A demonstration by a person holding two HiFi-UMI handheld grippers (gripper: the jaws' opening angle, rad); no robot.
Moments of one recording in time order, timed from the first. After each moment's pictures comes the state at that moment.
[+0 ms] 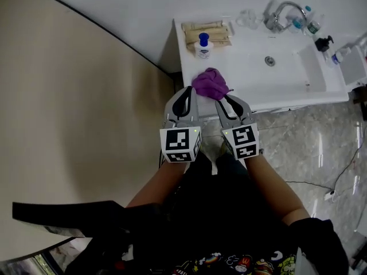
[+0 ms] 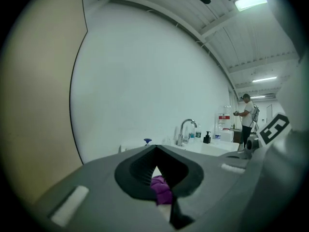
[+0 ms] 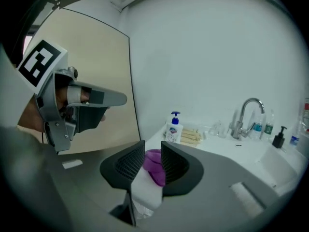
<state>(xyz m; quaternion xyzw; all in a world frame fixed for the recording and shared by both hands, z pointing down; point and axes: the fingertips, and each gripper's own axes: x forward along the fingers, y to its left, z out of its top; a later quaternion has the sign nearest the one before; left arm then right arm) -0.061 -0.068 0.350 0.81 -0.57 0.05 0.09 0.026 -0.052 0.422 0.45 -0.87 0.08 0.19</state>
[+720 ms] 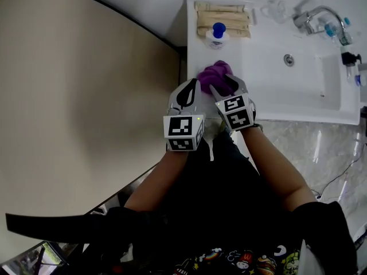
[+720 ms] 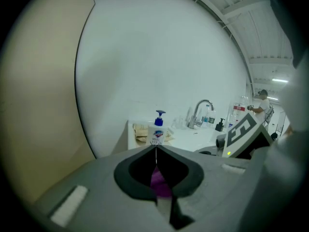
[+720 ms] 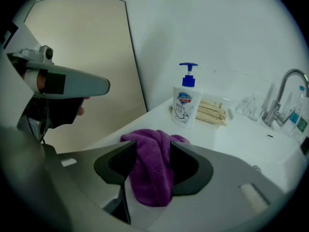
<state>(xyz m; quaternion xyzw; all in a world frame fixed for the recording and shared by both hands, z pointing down) -0.068 -0.133 0.450 0.77 -0.60 0.11 0.19 -0.005 -0.150 0.545 0.34 -0.87 0.16 0.33</state>
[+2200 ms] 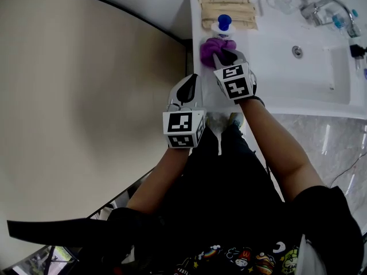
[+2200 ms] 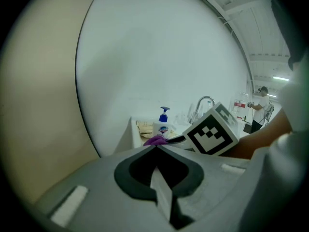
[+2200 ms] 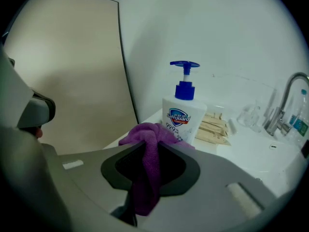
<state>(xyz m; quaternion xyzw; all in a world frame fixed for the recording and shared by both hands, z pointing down) -0.085 -0.133 0.458 0.76 -0.60 0.14 0.20 -0.033 -0.227 0.545 0.38 -0.86 0.14 0.30</state>
